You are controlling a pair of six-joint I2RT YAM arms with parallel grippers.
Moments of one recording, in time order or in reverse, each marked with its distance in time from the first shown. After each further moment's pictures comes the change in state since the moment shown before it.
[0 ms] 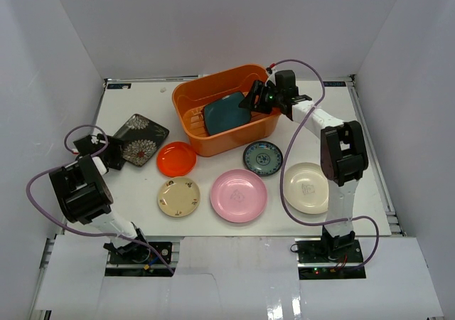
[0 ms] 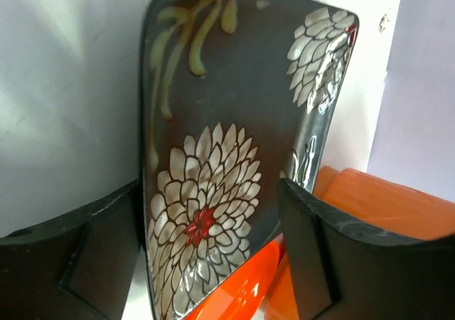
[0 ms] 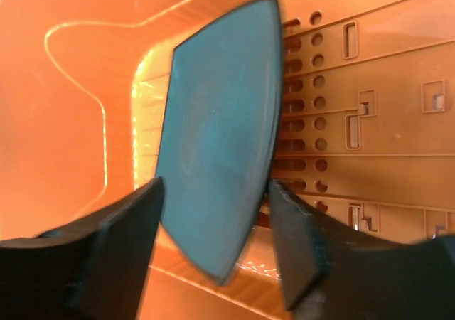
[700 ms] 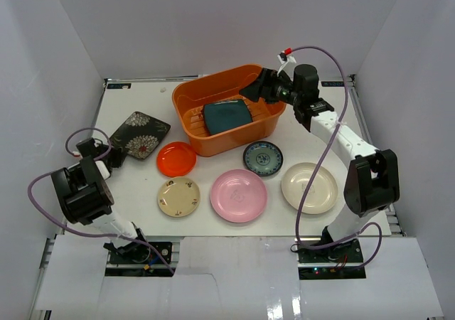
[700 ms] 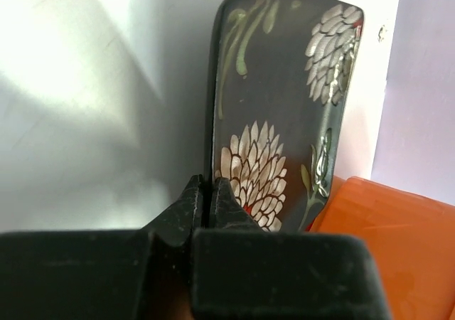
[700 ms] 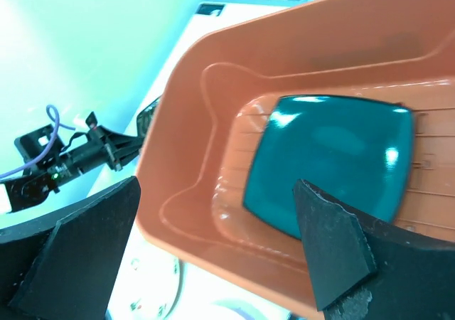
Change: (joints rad) left arm -0.005 0.029 -0.044 0.132 -0.016 -0.017; right arm 0.011 -0.371 -0.207 0.194 -0.050 -0.010
